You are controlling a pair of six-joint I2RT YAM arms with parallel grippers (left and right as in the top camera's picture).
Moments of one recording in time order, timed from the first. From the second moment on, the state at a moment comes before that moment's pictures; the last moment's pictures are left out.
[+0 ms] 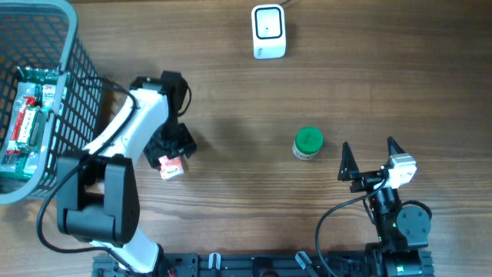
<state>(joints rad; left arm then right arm) -0.18 1.81 1.19 -1.20 -0.05 -0.65 0.06 0.02 0.01 0.00 -0.07 0.09</state>
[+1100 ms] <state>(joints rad) -0.49 1.81 1.31 -1.00 0.08 -0.65 0.06 0.02 0.01 0.00 -0.07 0.09</state>
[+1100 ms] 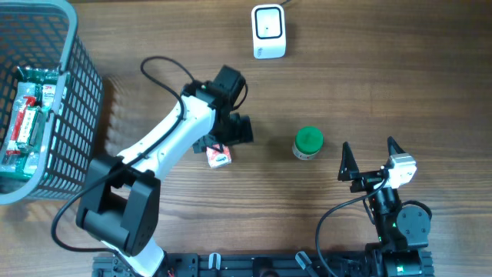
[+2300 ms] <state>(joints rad) -0.35 1.81 1.08 -0.81 0.17 -0.54 0.06 0.02 0.01 0.00 -0.07 0.09</state>
